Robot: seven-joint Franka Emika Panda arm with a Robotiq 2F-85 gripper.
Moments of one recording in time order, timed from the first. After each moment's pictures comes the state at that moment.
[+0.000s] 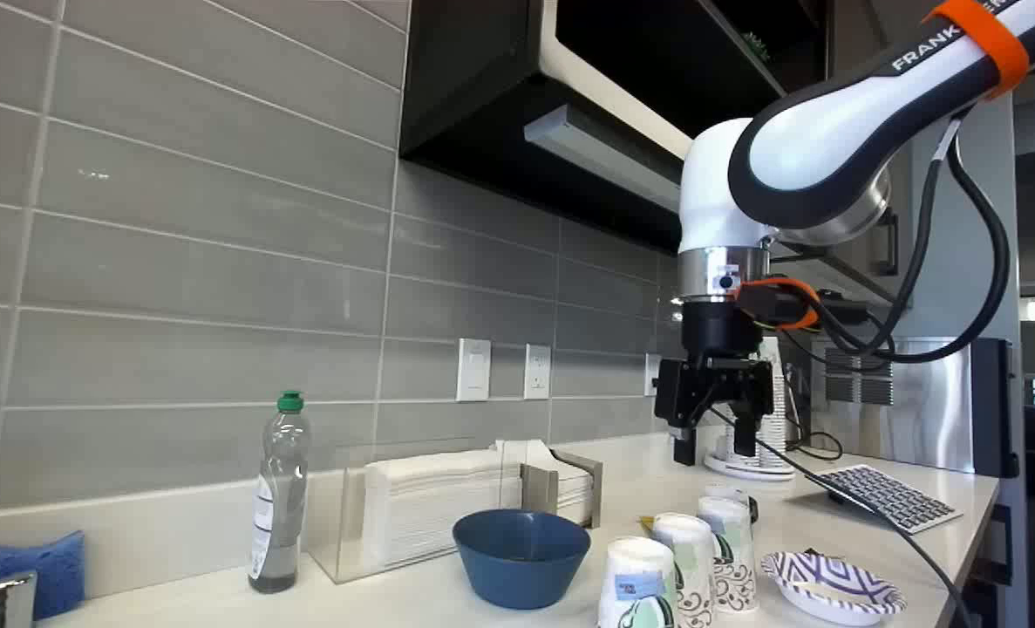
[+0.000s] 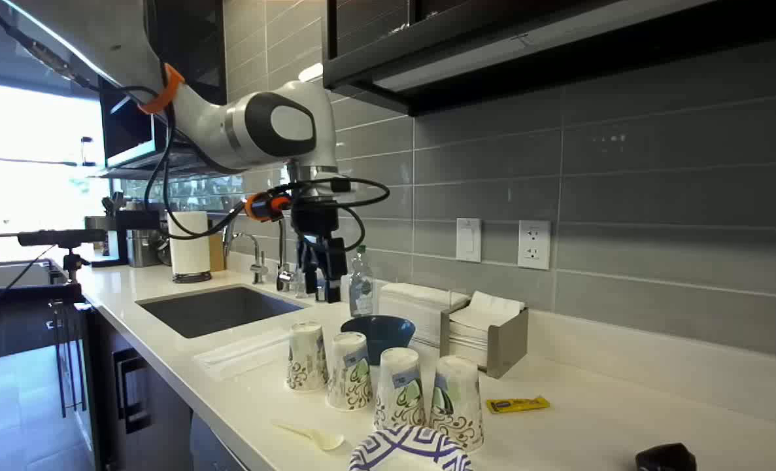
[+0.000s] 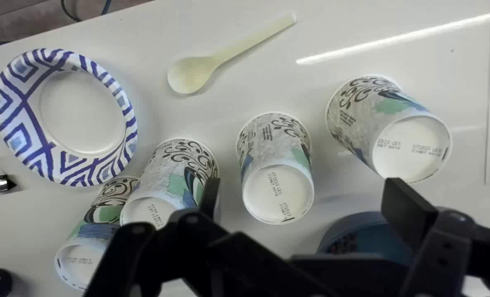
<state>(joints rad) -0.04 -0.30 0.13 -2.35 -0.05 2.10 0.36</state>
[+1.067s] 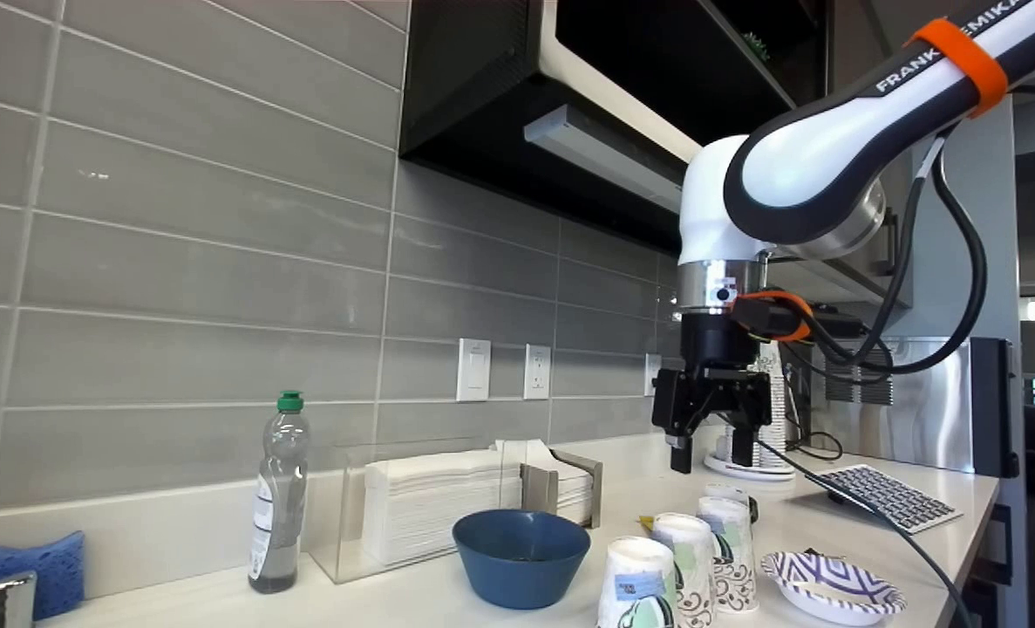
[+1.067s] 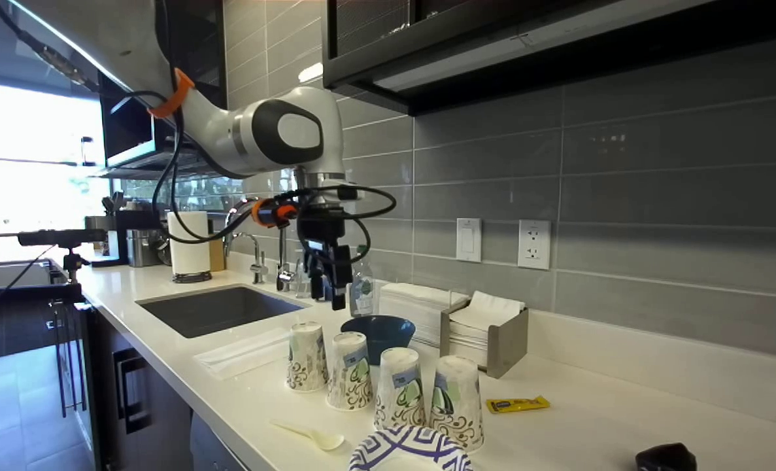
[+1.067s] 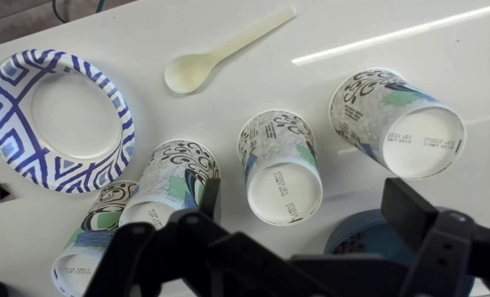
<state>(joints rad) -0.03 -0.27 0.11 -2.36 -0.03 2.14 0.36</state>
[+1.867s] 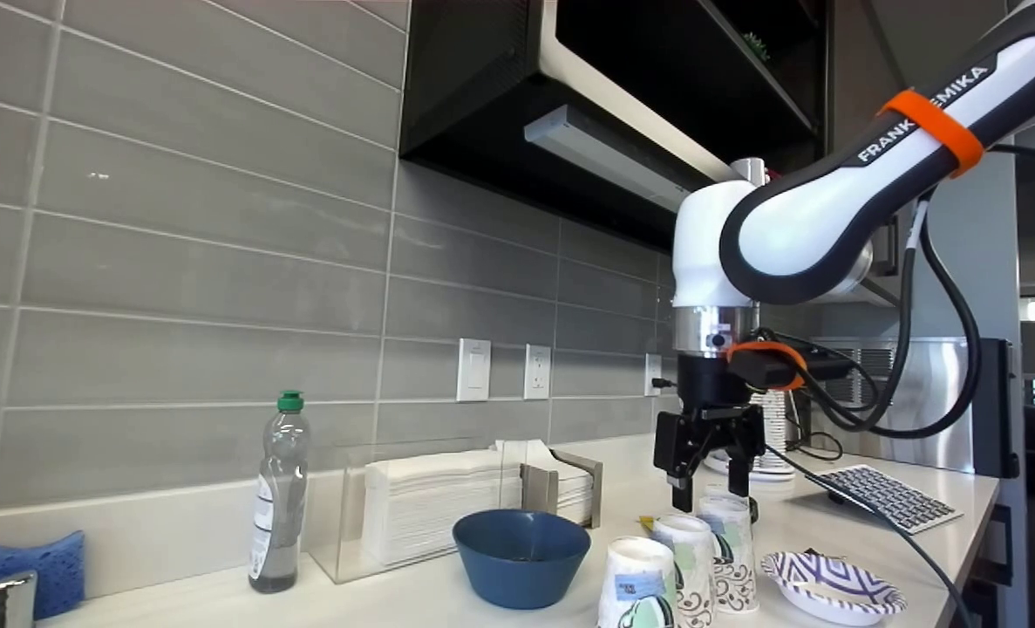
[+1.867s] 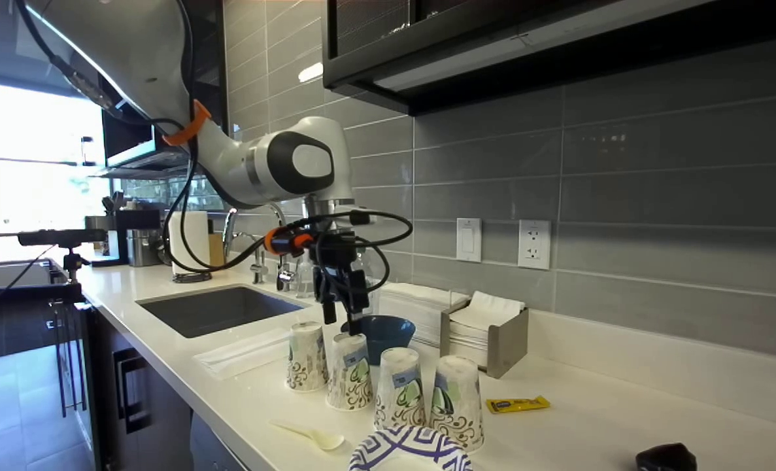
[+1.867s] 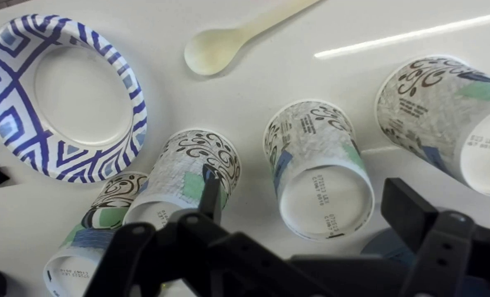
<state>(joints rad) -0.04 -0.19 0.09 -2.39 -0.13 2.25 0.36</state>
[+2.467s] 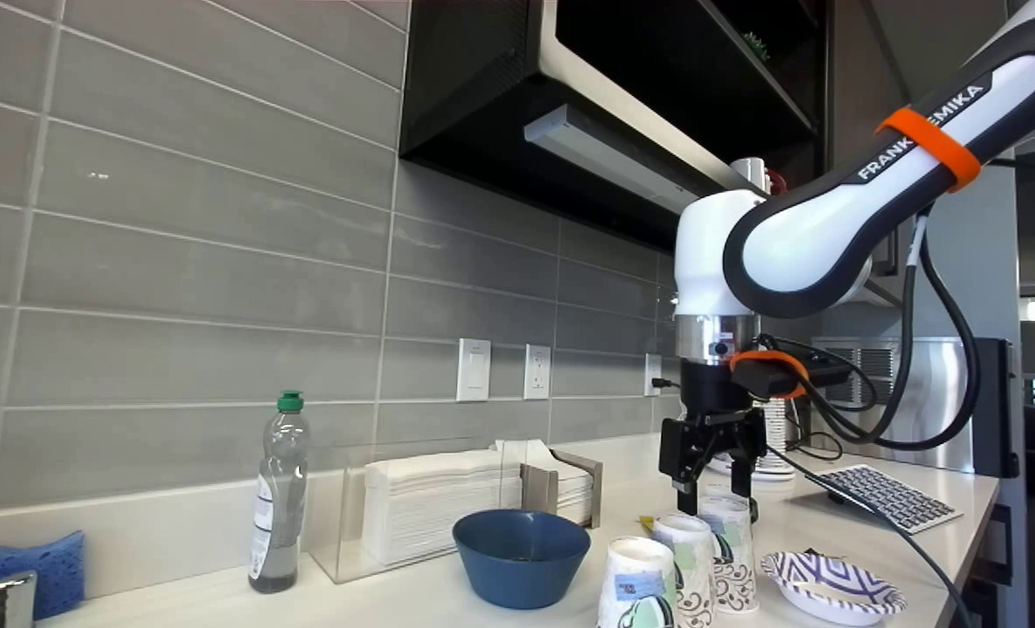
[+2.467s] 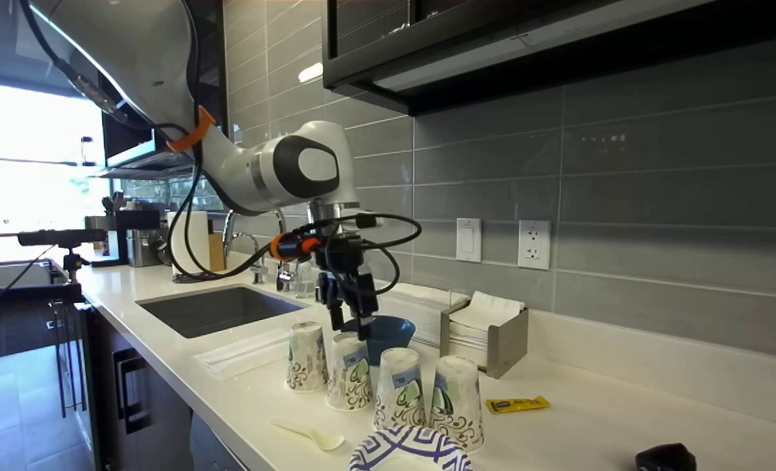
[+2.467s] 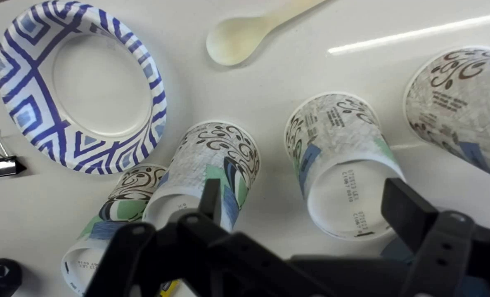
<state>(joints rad) -0.04 -0.17 0.07 -2.39 -0.19 2.27 0.37</state>
